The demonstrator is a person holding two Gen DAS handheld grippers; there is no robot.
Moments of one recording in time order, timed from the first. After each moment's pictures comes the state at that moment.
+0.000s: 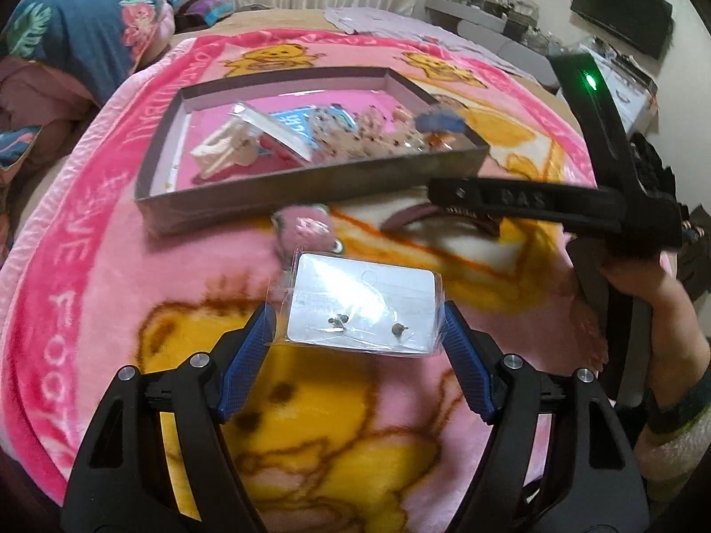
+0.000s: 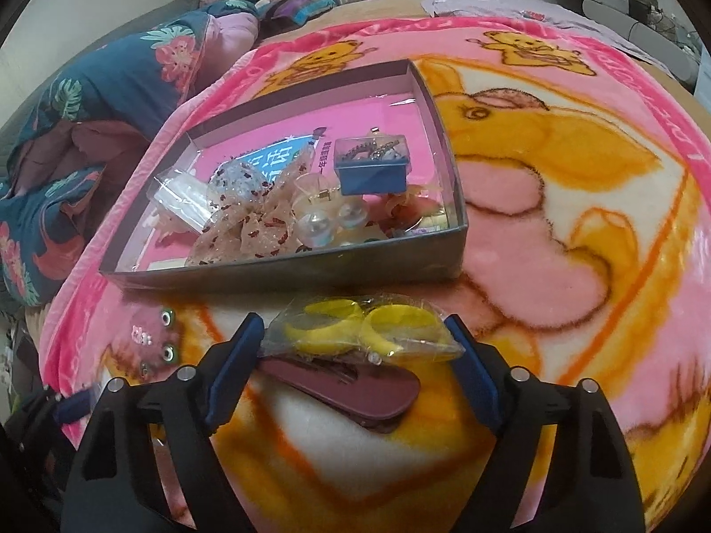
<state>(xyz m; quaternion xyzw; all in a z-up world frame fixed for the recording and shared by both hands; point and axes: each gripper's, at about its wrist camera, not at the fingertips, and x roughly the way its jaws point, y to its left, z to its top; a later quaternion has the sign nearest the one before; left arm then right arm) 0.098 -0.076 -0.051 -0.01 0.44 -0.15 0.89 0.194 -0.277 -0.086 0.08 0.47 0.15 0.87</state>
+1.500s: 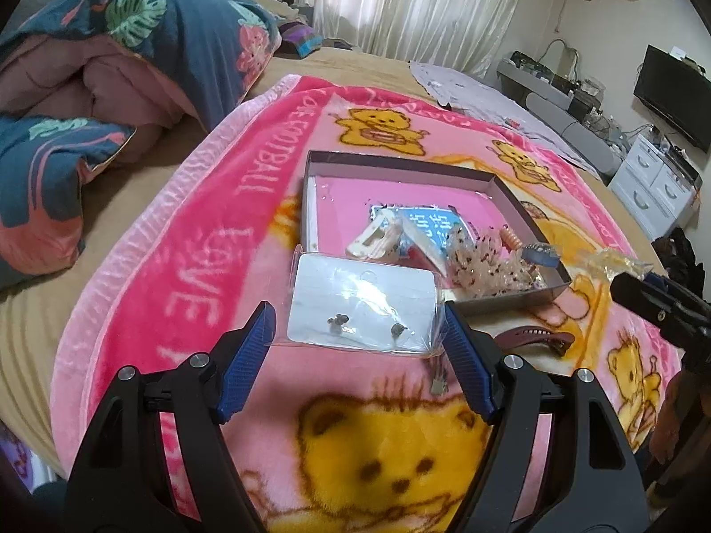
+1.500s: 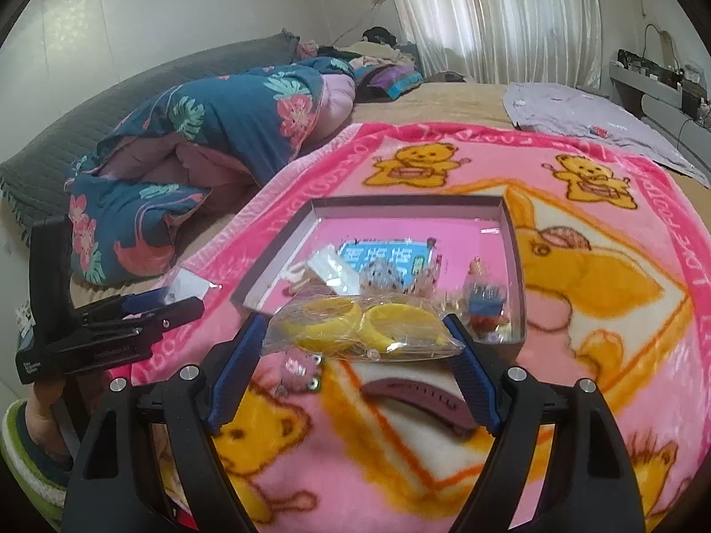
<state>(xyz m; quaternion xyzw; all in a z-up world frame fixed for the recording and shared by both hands) 0.136 0.017 0.004 -0.07 0.39 -0.05 0.92 0.150 -0.244 0.022 0.03 0.34 0.25 0.90</state>
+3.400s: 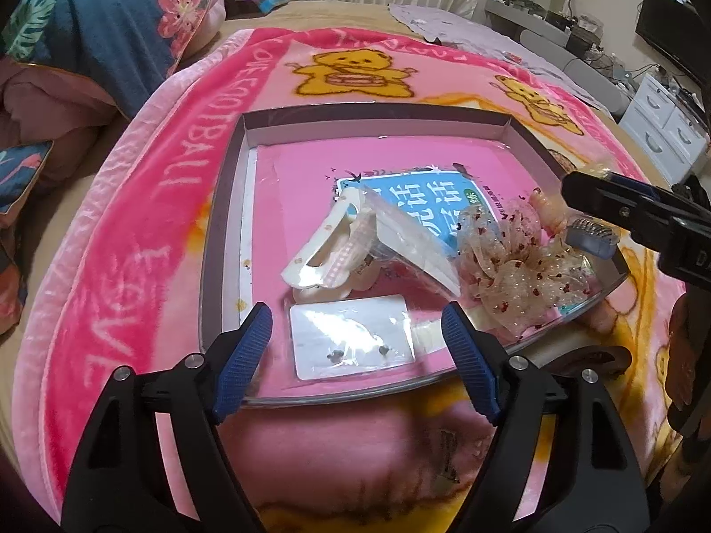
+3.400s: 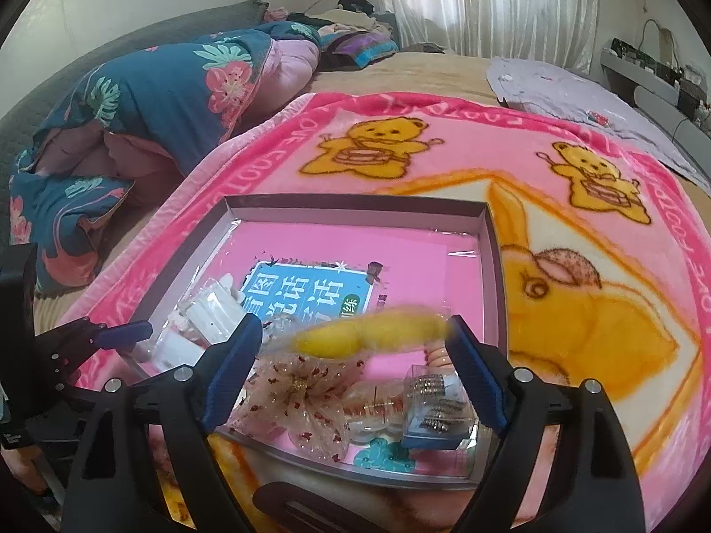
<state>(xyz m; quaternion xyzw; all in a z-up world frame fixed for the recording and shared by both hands) 0.232 -0.026 -0.052 -0.01 0.46 -0.07 0.89 0.271 -0.235 -0.025 0.01 0.40 0.21 0.89</state>
